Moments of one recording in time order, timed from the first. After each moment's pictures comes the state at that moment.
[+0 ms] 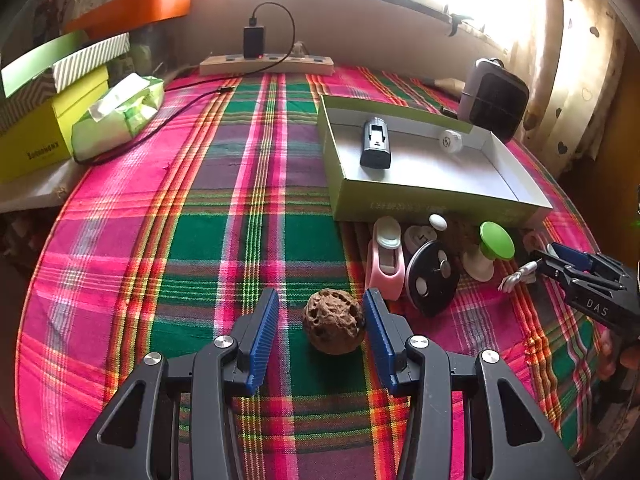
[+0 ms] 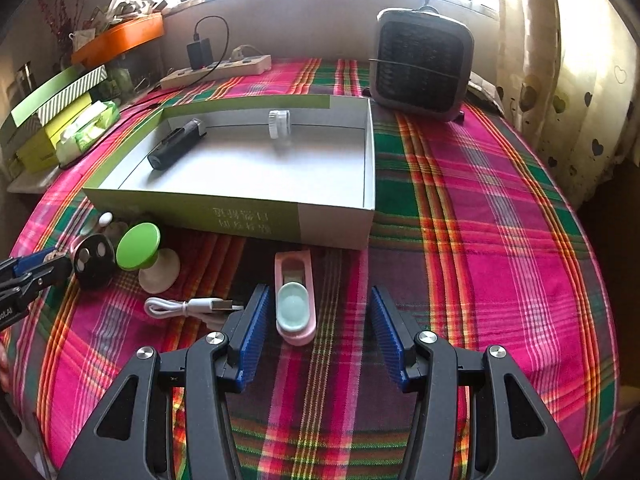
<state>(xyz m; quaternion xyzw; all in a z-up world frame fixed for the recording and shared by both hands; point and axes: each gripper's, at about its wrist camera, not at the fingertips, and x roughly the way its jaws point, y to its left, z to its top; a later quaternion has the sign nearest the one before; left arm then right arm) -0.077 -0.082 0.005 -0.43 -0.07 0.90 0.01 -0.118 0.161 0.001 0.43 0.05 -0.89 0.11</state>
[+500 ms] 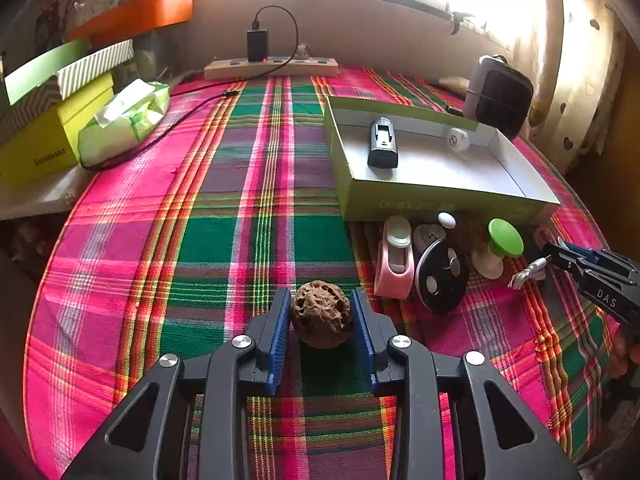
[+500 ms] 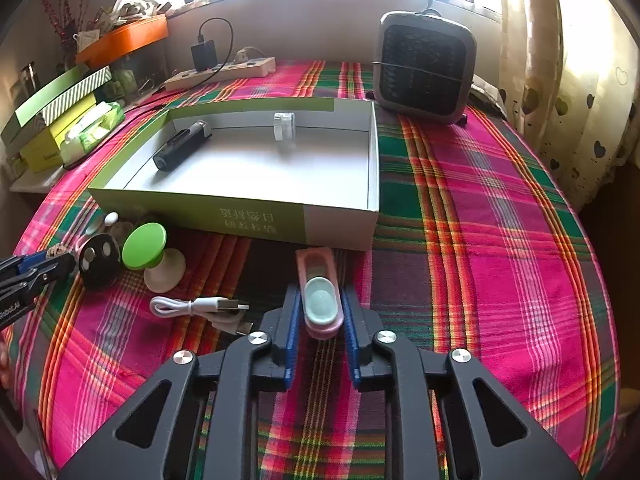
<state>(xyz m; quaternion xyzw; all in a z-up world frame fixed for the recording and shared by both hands) -0.076 -0.083 0.004 -0.43 -0.06 0.90 0.00 -0.116 0.160 0.002 0.43 0.05 -0.90 0.11</state>
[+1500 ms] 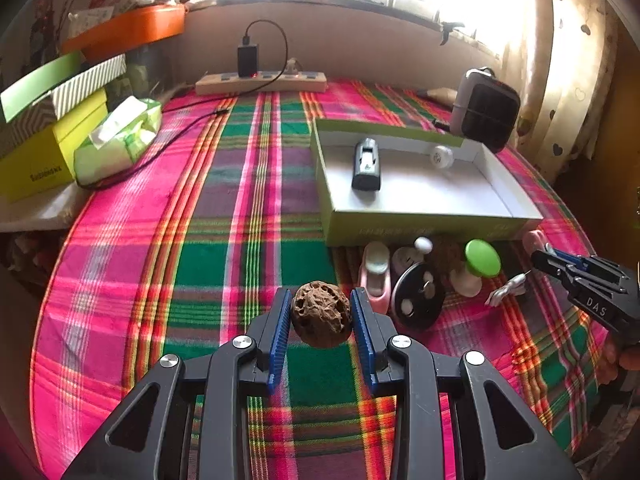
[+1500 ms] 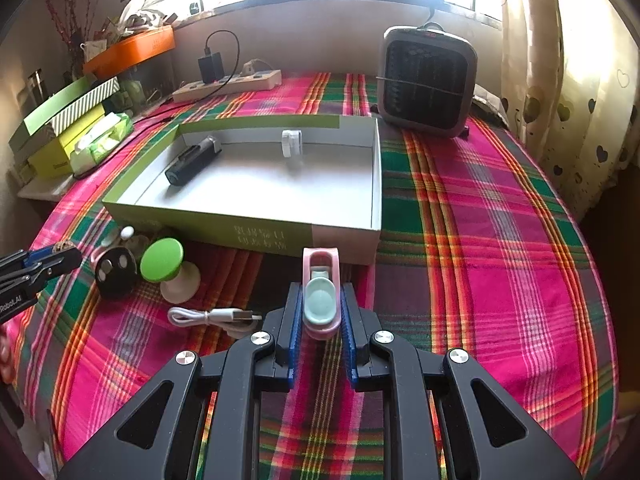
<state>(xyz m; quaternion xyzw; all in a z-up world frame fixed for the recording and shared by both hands) -0.078 -0.079 0.024 -0.41 -0.06 0.91 0.01 -0.114 0.161 0.015 0.41 0.04 -0.90 0.12</state>
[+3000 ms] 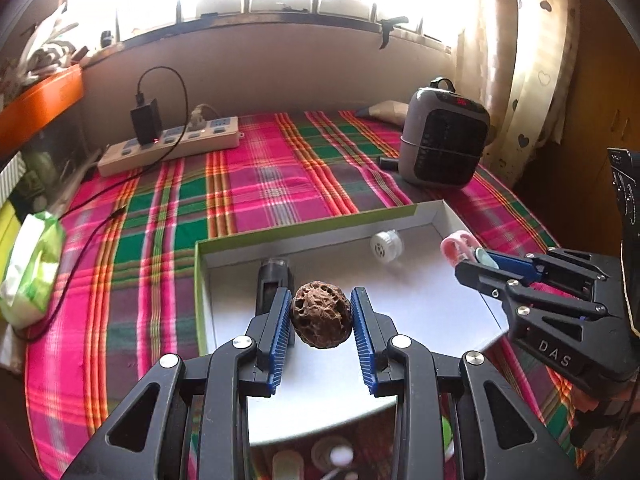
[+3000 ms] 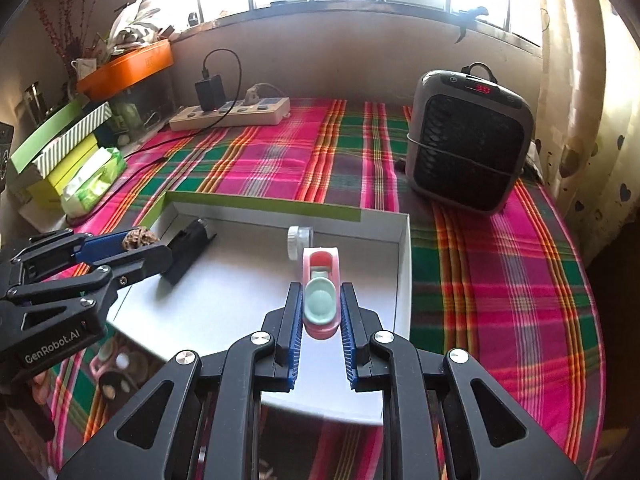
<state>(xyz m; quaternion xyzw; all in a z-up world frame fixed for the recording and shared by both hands) -0.202 -0.021 0.058 -0.40 -0.01 0.91 0.10 -0.202 0.135 0.044 0.41 0.04 -0.90 0.15</state>
